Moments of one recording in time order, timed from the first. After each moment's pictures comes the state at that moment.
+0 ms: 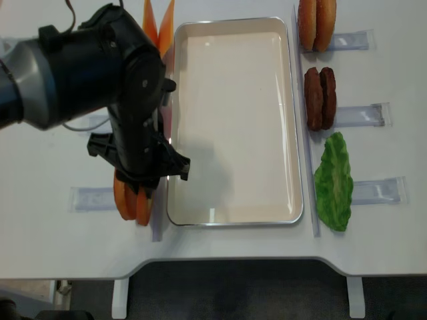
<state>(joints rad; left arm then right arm) -0.76 1.60 -1.03 0.12 1.21 -0.67 -0.05 -0.01 -0.51 0.01 1.13 0.02</state>
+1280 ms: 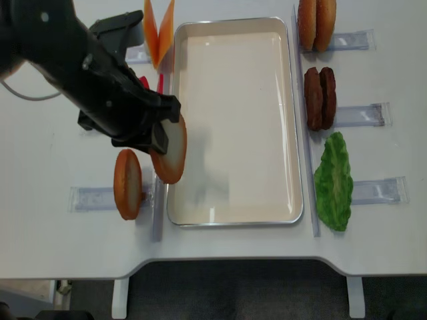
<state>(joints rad) -0.56 1.40 -1.03 -0.21 1.03 -0.37 -0.05 -0.01 -0.51 0.01 1.13 0.02</state>
